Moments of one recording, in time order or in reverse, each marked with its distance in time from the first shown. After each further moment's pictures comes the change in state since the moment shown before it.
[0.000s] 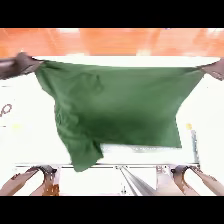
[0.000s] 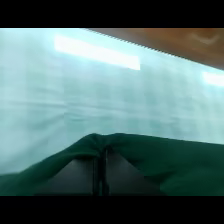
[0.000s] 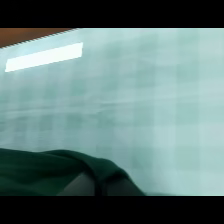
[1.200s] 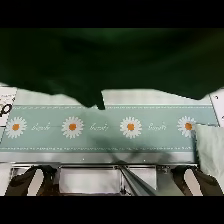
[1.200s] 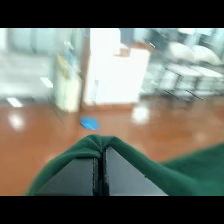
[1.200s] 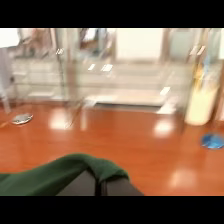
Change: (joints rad) left arm 0.154 0.480 0.551 -0.084 -0.188 -0.014; right arm -0.002 0.384 0.695 -0.112 0.119 0.190
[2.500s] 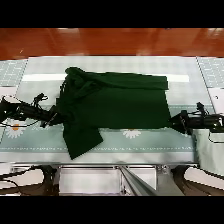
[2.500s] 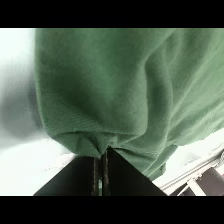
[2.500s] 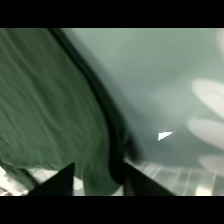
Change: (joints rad) left arm -0.001 -0.819 -0.912 0.189 -0.179 0.011; right arm -0.154 -0.657 -1.276 0.151 -0.032 -0.152
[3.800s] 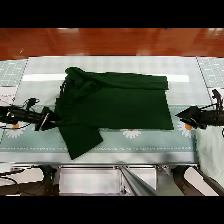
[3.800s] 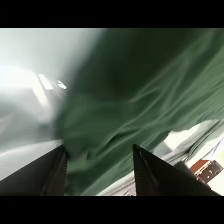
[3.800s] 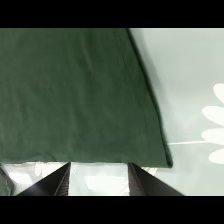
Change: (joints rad) left arm 0.129 -0.022 0.002 0.015 -0.074 -0.019; right arm -0.026 0.314 0.052 -0.077 0.096 -0.026
